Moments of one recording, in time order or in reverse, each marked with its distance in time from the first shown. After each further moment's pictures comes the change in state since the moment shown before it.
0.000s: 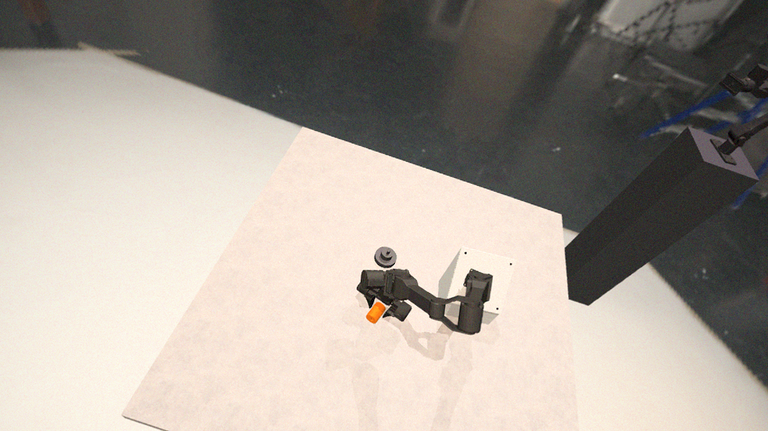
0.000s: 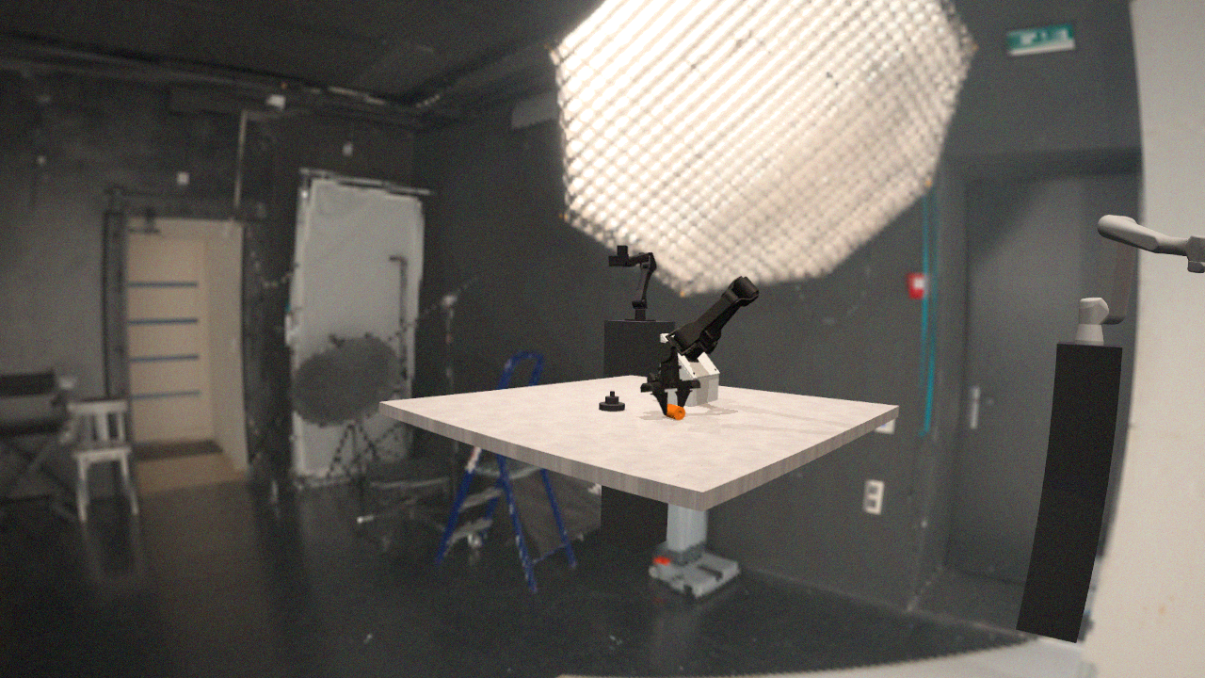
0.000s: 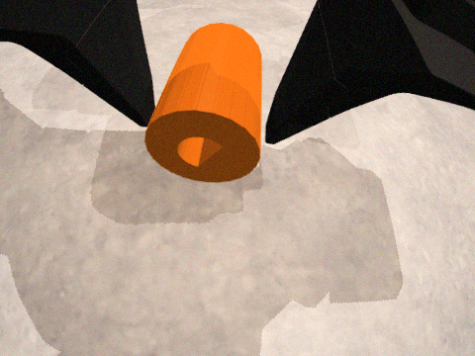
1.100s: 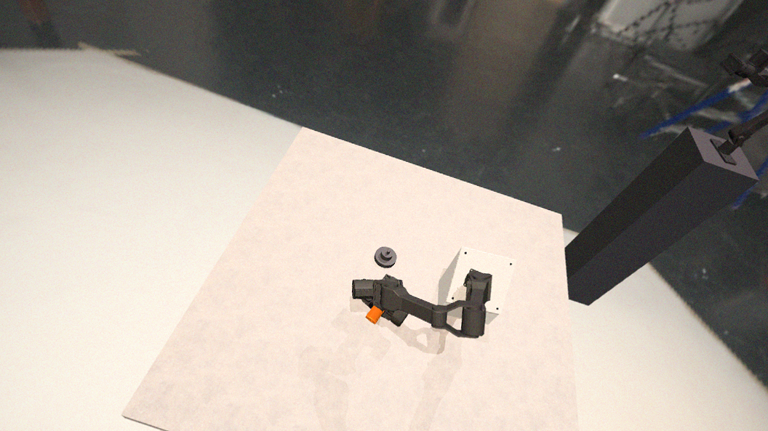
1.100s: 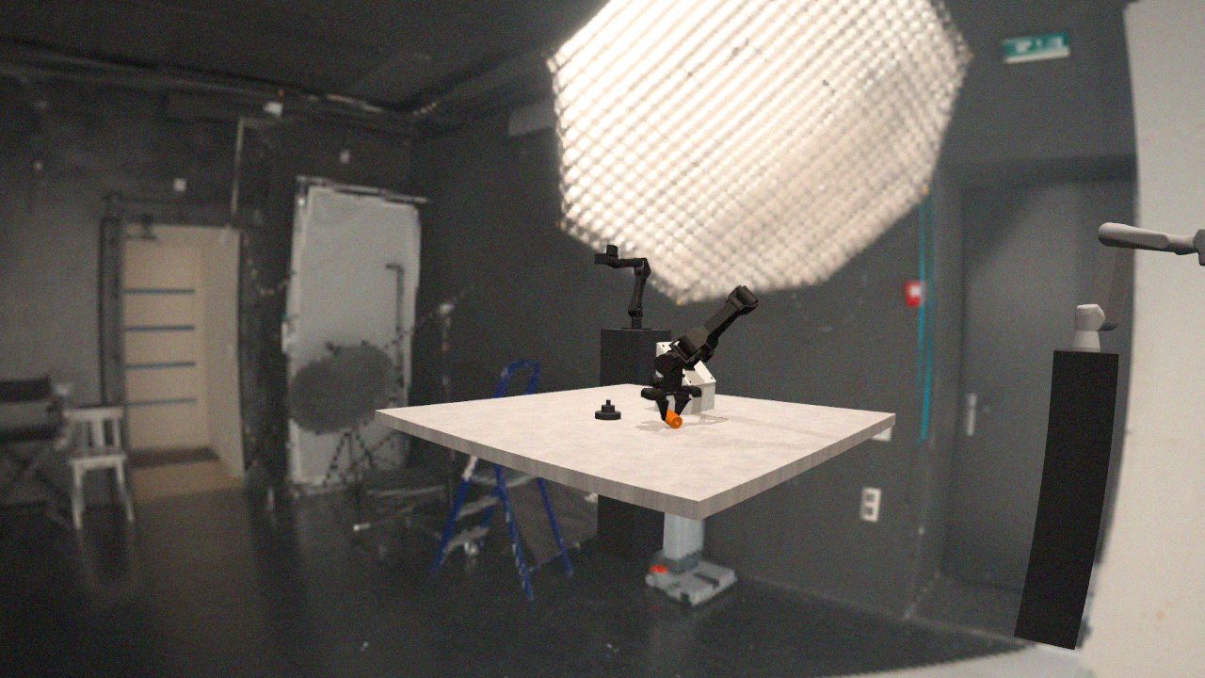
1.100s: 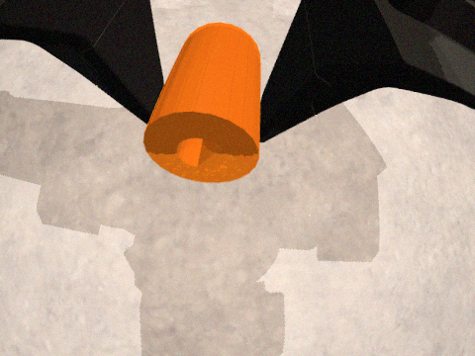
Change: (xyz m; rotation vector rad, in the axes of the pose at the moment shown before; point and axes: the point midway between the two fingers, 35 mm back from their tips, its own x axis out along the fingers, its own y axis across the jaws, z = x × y) arm -0.008 0.000 -0.014 0.012 -0.259 -0.001
